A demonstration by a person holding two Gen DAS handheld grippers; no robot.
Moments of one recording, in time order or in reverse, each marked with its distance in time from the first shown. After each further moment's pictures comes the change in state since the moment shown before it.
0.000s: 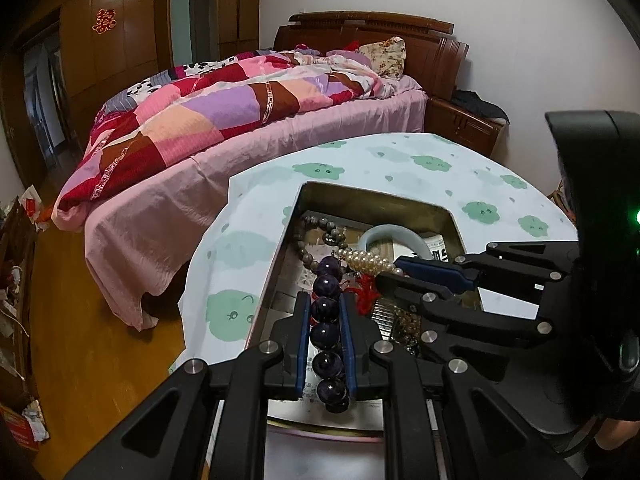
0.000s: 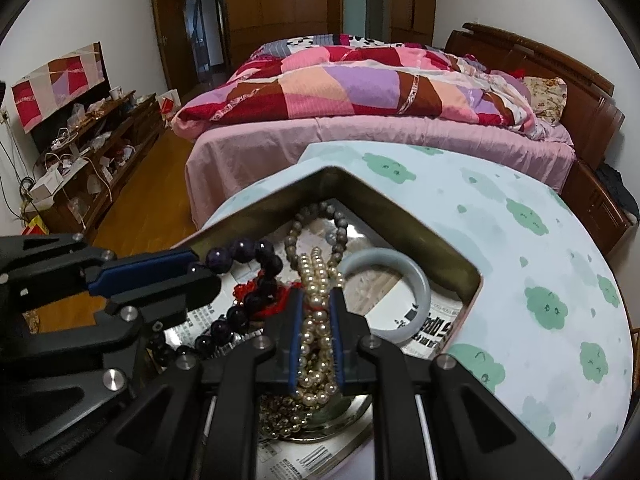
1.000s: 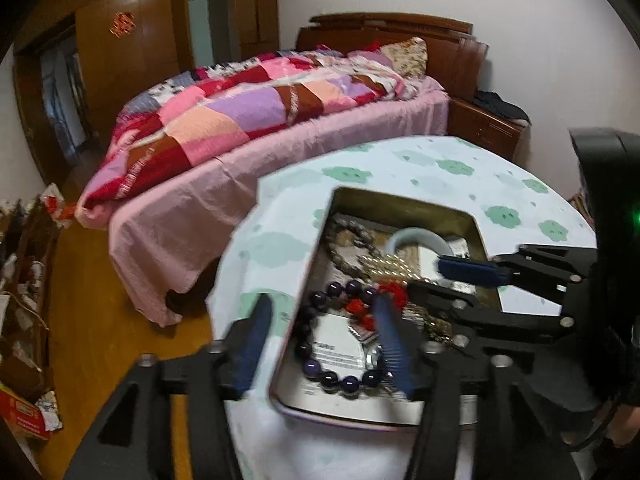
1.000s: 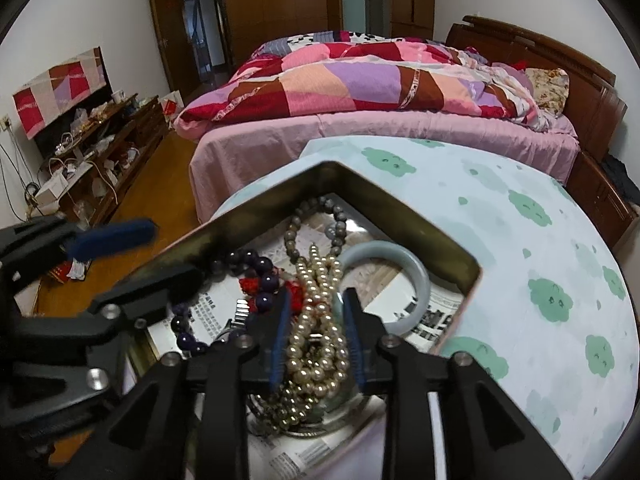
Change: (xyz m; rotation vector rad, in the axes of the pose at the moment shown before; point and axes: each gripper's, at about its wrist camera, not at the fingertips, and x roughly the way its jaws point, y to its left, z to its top) left arm -0.014 0.006 0.003 -0.014 -0.018 0.106; right arm -0.003 -0.010 -0.006 0.032 0.003 0.028
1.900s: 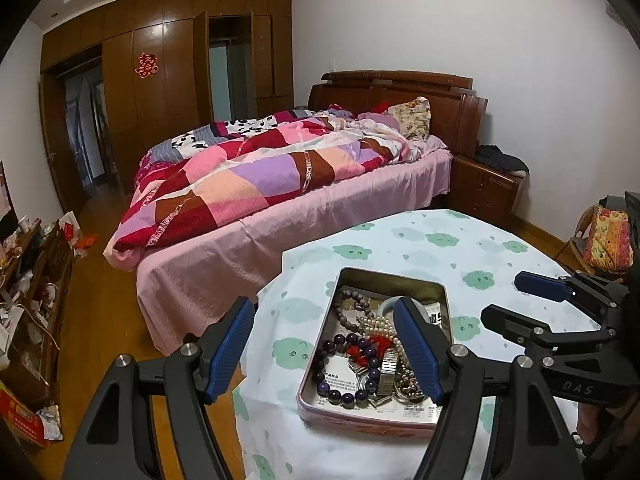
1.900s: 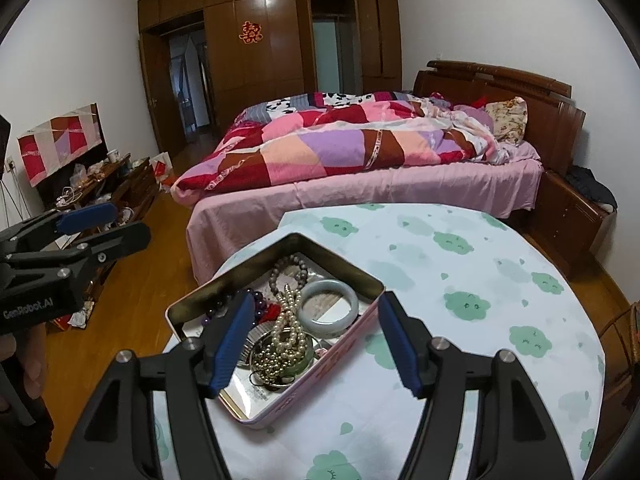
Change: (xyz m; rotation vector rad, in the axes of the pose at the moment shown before) left arm -0.086 0.006 0.018 -0.026 -0.202 0.024; right arm -0.096 -0.012 -0.006 0.060 -0.224 -0.054
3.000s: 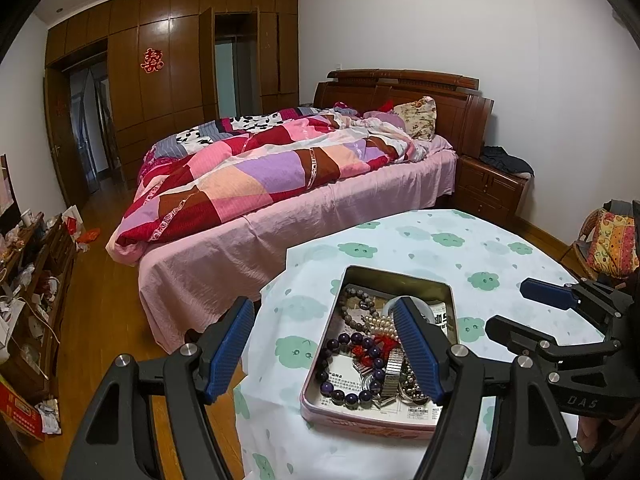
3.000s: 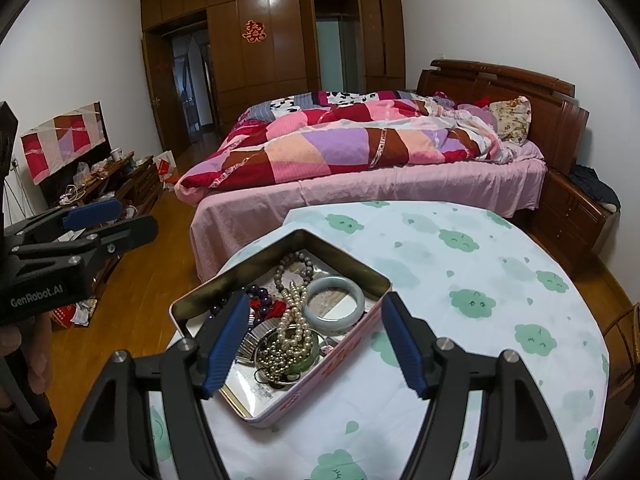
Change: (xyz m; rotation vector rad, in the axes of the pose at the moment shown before) left arm 0.005 0.001 -0.002 -0.018 0.008 0.012; right arm -0.003 0.001 -0.004 -0.003 0.003 0.015
